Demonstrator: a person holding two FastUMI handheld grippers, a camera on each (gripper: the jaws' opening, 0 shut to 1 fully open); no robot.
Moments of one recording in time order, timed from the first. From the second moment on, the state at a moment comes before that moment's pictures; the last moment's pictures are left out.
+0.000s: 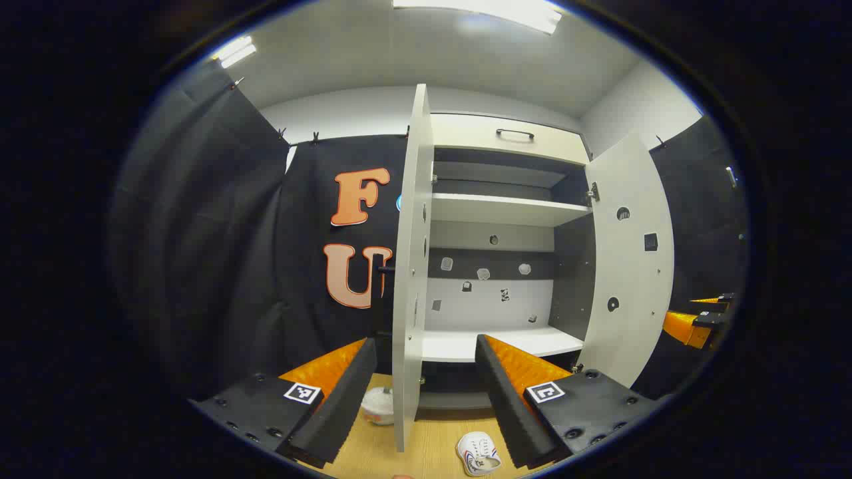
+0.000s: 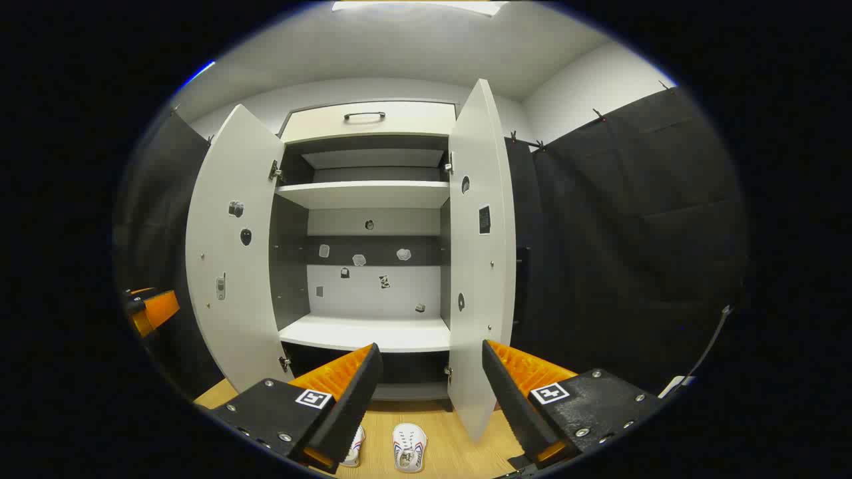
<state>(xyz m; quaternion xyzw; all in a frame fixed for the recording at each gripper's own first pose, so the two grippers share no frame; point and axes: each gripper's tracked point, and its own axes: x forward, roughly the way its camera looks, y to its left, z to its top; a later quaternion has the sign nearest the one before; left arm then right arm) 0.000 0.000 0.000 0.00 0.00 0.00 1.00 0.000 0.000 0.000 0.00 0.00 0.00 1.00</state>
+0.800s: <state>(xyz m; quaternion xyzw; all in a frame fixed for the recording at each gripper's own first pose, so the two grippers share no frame) -0.003 -0.003 -0.001 0.00 0.00 0.00 1.00 0.000 0.000 -0.005 0.00 0.00 0.00 1.00</state>
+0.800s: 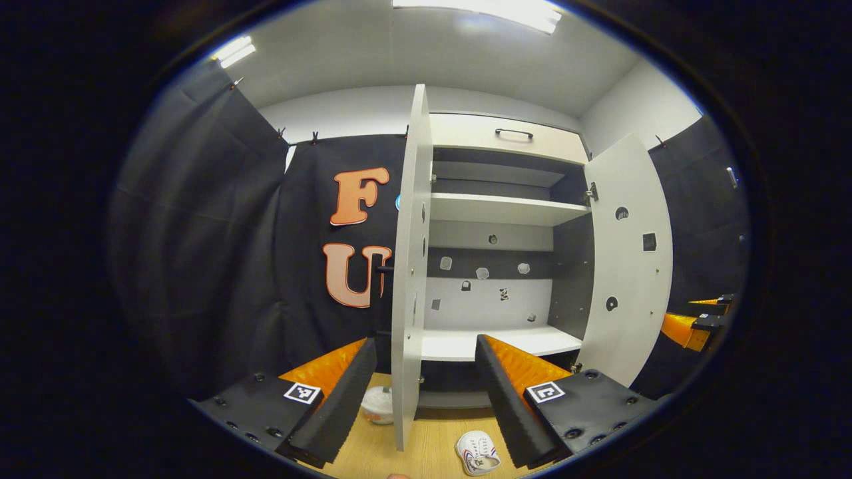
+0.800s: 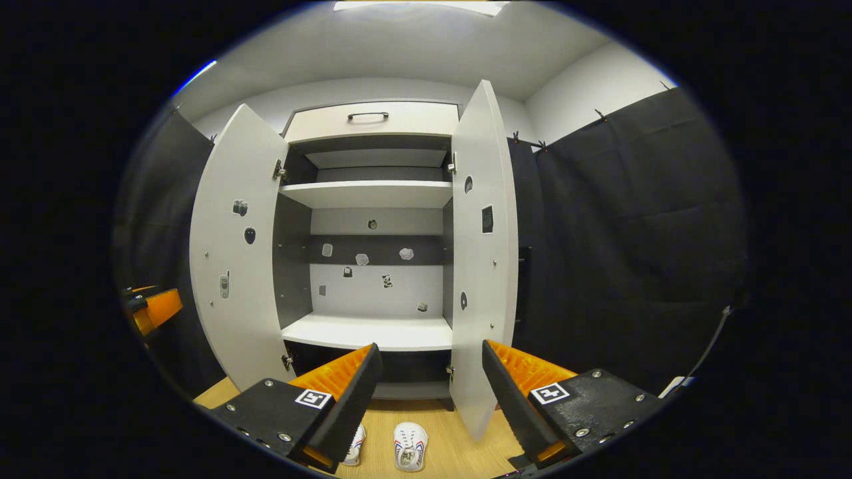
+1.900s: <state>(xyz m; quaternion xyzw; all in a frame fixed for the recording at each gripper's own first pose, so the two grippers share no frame) -0.001 0.022 -0.014 0.02 0.02 0.04 1.00 0.066 0.021 -0.268 -0.02 0.20 0.02 0.98</state>
